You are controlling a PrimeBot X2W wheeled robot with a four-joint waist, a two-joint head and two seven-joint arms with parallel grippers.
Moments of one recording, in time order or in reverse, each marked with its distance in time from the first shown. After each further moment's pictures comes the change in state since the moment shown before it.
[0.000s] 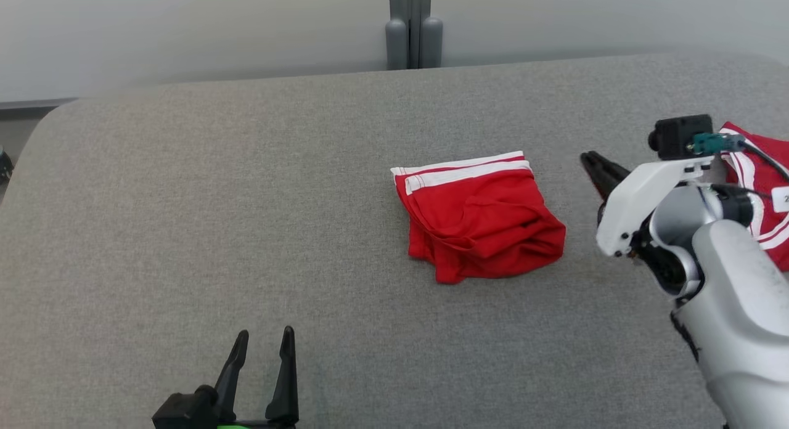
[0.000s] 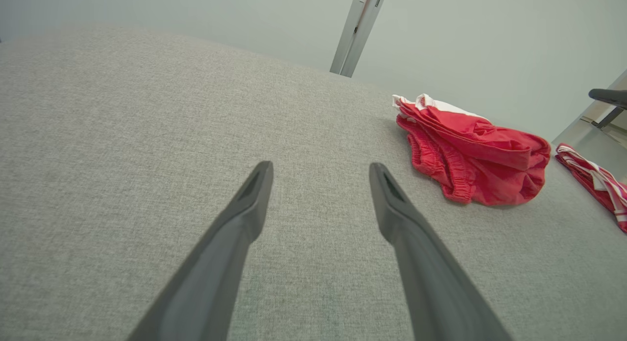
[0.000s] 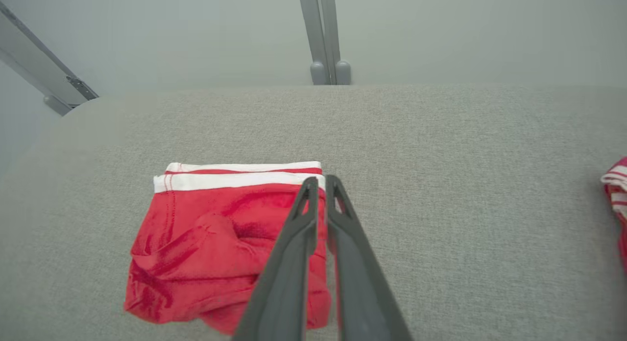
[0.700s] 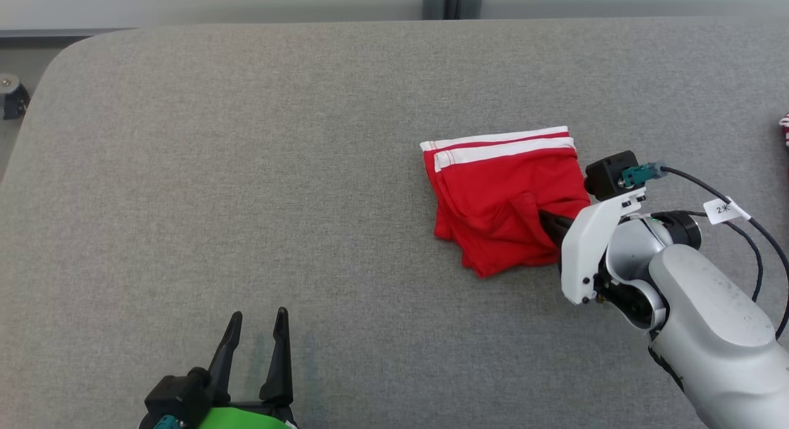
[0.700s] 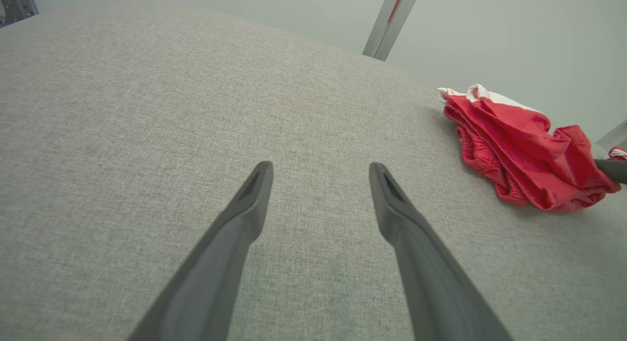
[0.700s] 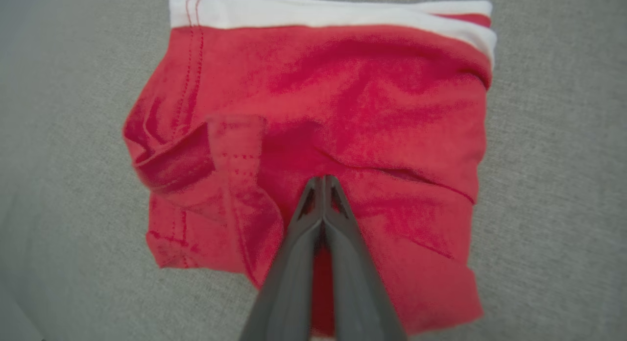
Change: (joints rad) left arm -0.058 0.000 0.013 0.020 -0.009 -0.007 0.000; right arm -0.030 -0.082 0.291 0.065 0.145 0.000 0.048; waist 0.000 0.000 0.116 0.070
